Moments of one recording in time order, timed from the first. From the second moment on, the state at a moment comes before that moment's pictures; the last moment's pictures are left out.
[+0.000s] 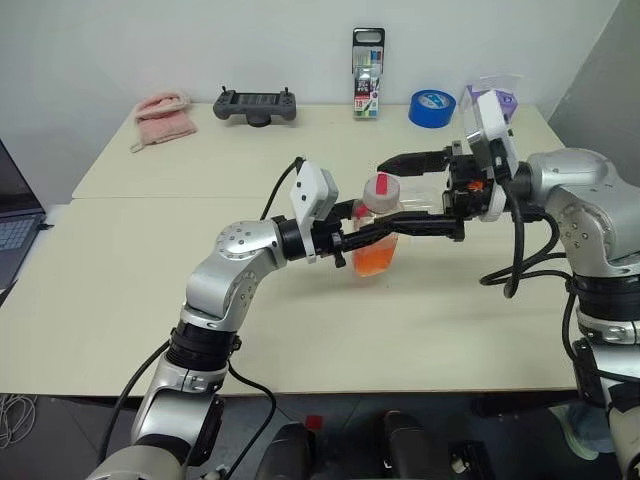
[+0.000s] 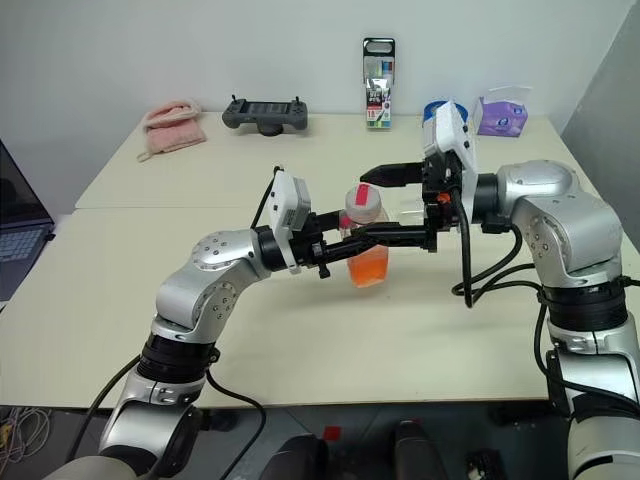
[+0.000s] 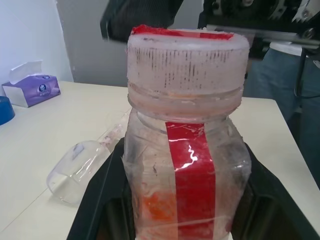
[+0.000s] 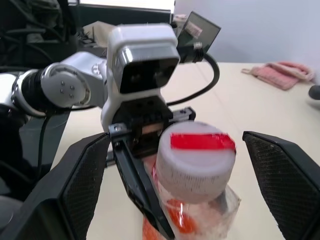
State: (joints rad) left arm -0.65 0.33 -0.13 -0.10 -0.43 0.46 -0.87; right arm -0.88 -0.65 0.04 -0.17 0.57 0.73 1.13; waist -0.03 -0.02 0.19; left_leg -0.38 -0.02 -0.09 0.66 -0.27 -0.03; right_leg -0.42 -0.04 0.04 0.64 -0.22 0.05
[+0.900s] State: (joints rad) left arm -0.66 0.32 -0.13 -0.08 -0.43 0.45 -0.87; right arm -0.91 -0.53 0.09 -0.15 0.48 0.77 0.86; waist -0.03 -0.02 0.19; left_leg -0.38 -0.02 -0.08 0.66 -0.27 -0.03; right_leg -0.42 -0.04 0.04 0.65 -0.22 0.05
